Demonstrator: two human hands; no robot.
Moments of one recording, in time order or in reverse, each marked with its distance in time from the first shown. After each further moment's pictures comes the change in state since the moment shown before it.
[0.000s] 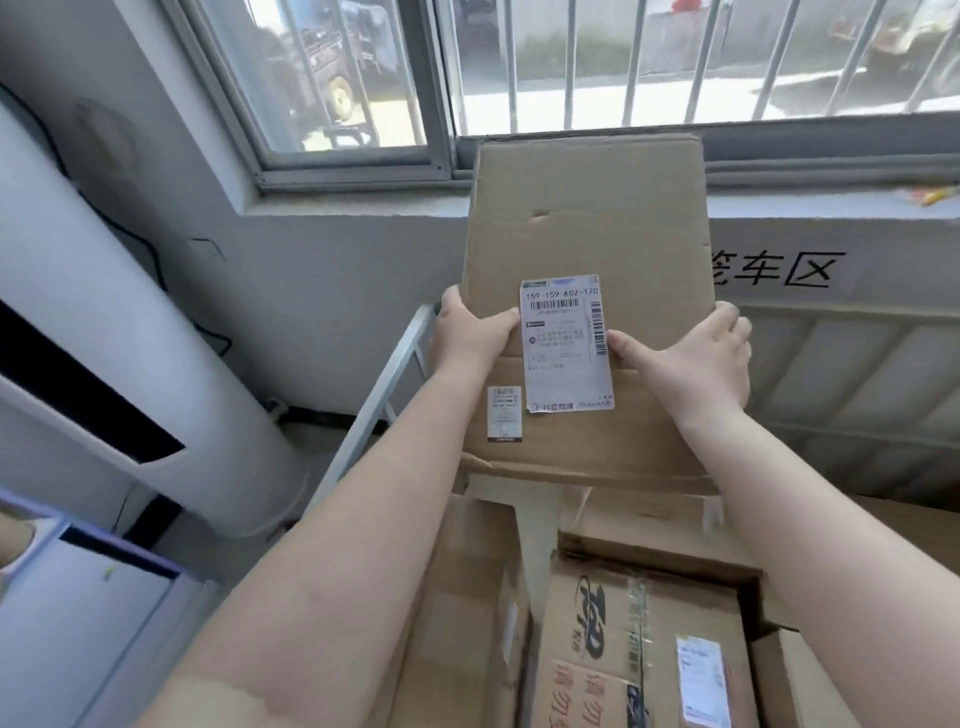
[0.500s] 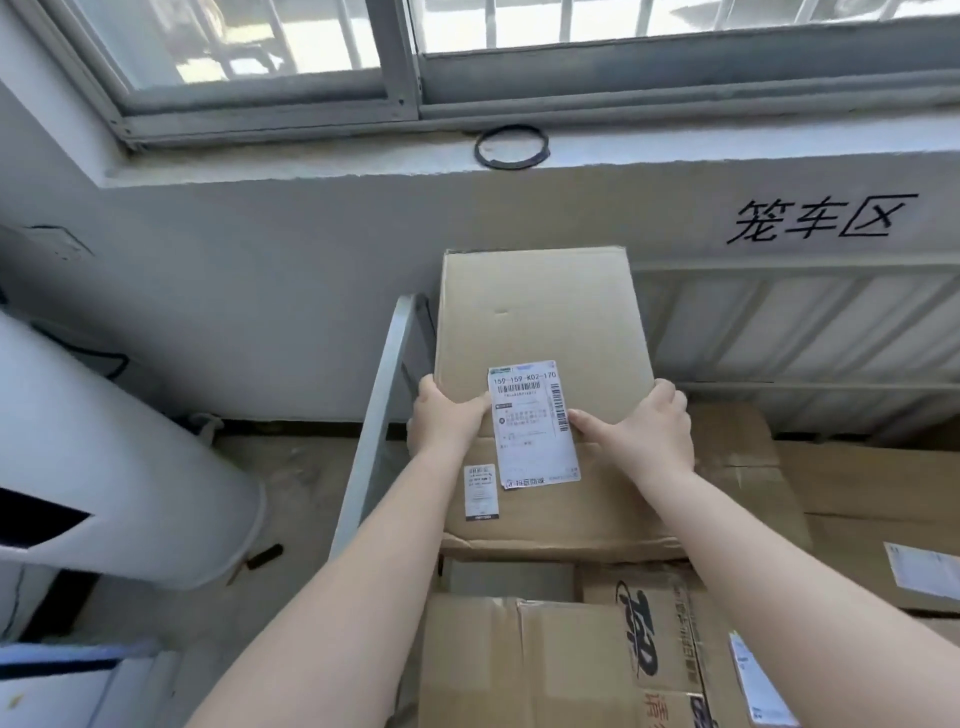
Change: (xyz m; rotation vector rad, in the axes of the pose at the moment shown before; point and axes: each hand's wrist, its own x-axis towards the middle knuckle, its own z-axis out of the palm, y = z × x) left_hand 0.162 -0.156 -0.010 0.157 -0.219 -0.254; right_hand 0.021 -0.001 0.204 -0.159 -0.176 0.286
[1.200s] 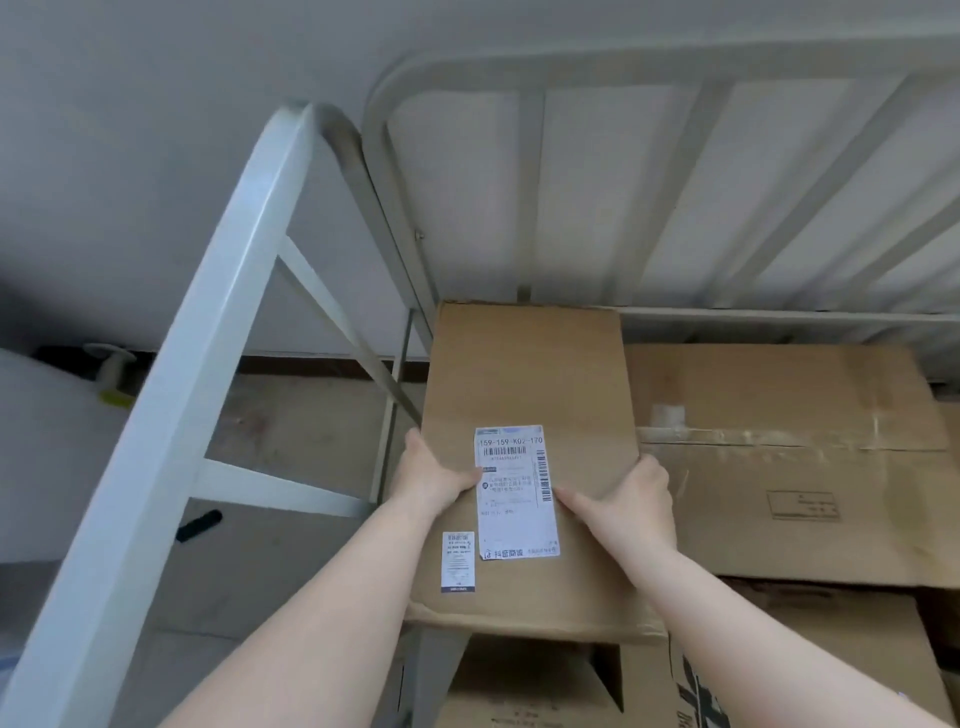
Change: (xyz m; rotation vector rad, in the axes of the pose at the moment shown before) left_hand 0.186 -0.205 0.121 0.297 -0.238 -0.288; right_hand 0.113 0.141 0.255 -0.039 -0.260 0.242
